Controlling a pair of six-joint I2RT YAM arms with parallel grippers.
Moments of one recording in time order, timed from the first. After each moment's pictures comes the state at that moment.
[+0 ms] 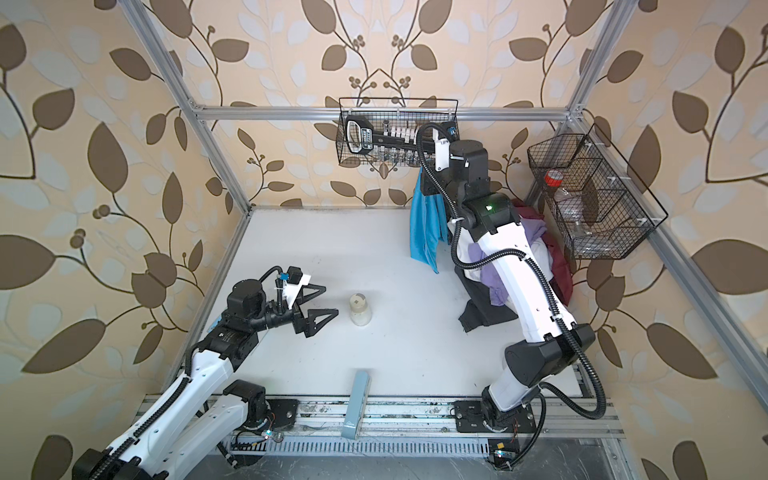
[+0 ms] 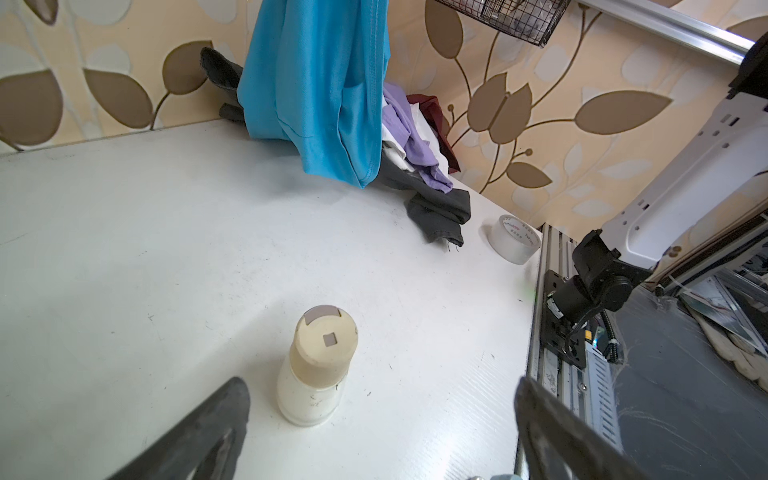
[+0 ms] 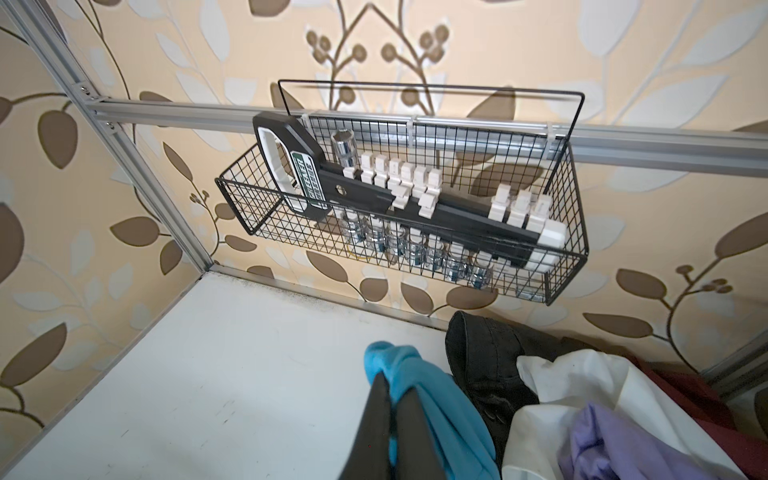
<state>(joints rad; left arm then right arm) -0.22 0.77 0.48 -0.08 0.83 -0.03 0.36 1.64 2.02 -0.60 0.10 0.07</state>
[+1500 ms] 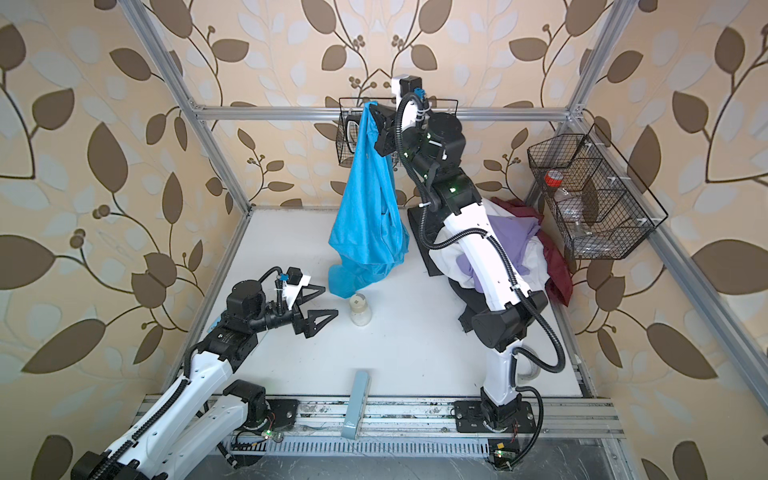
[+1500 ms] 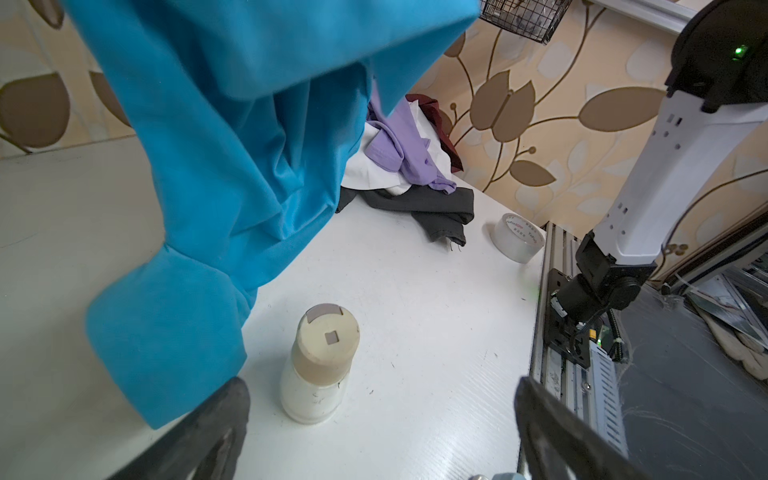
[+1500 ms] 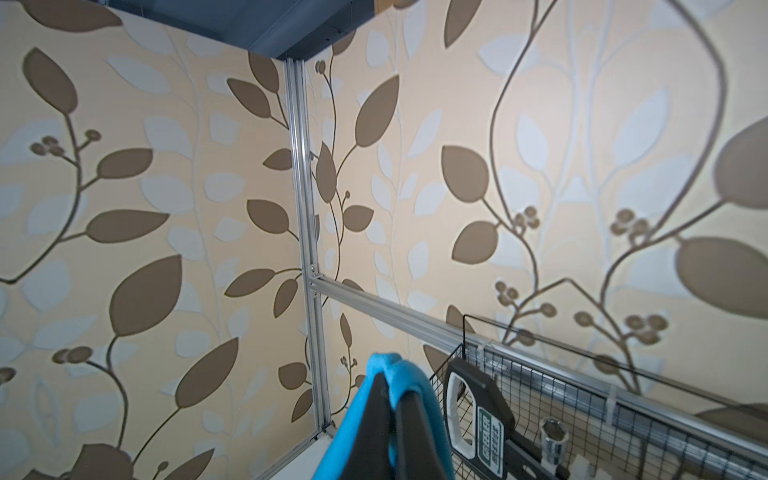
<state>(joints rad) -0.22 0.75 0.48 -0.09 0.83 -0.02 0.48 1.97 2.39 -0.14 -0.19 0.10</state>
